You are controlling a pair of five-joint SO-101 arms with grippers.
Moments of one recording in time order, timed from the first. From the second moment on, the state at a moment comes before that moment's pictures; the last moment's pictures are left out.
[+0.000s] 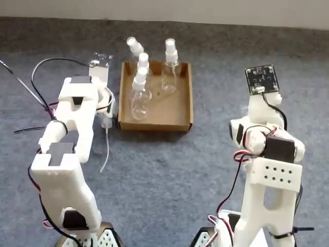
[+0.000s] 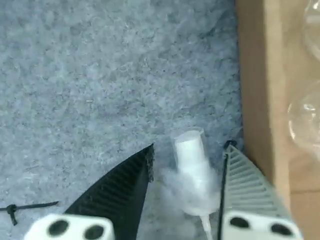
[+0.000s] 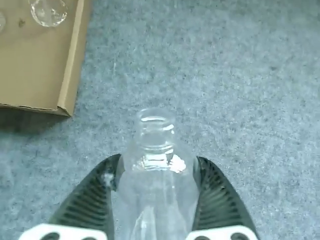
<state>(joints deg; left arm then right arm) -7.3 23.3 2.2 60.8 -4.1 6.3 -45.2 32.9 69.5 20.3</state>
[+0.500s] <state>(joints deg) -8.0 27.6 -2.8 66.4 -4.1 -5.6 -60.8 49.6 59.3 18.7</state>
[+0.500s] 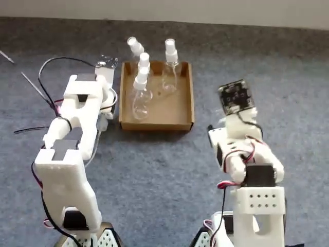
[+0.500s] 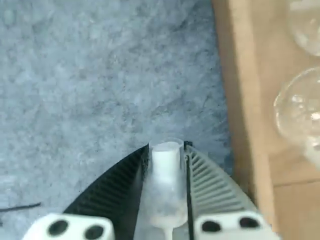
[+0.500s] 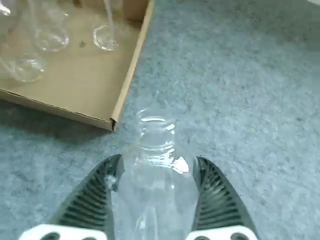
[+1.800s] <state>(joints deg) 29.2 -40.9 6.5 45.6 5.1 -30.3 -100.1 88.2 33.9 4.3</state>
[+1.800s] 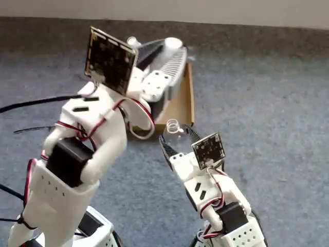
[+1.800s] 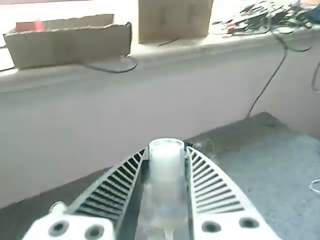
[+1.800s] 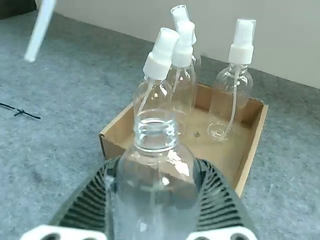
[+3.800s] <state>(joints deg) 39.3 -40.8 25.7 21.1 0.8 -30.3 -102.5 89.1 33.9 4.3</state>
